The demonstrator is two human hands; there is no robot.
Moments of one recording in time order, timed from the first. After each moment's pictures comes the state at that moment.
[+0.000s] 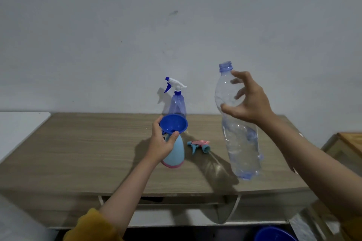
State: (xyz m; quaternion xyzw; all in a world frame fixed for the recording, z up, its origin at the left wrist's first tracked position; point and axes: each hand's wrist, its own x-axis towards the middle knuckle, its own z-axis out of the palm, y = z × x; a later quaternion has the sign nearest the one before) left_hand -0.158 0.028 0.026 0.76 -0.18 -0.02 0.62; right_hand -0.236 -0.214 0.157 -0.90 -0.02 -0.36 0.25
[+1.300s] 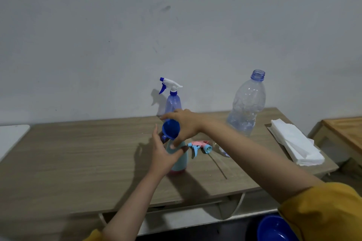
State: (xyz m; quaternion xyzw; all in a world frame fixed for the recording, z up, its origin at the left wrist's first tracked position) left_hand -0.149 0.036 0.002 0.74 -0.16 -0.09 0.65; right_hand -0.141 -0.097 0.115 -0.98 -0.05 0.12 0.13
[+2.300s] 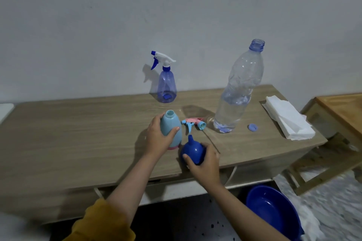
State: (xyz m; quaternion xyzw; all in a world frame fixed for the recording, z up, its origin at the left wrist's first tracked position) left_hand -0.150 0.032 -0.025 0.83 -0.18 -0.02 0.54; right_hand -0.278 -0.081 -0.088 -0.83 0.27 -0.22 0.44
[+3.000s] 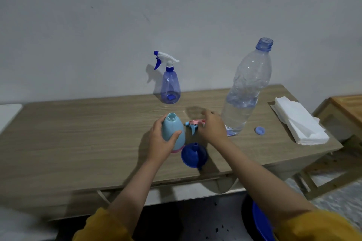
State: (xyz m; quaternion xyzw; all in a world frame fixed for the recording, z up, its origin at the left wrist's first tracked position) left_hand -0.158 0.032 -0.022 0.82 -0.17 -0.01 0.54; right_hand -0.181 -0.155 -0.025 -0.92 0.25 -0.11 0.27
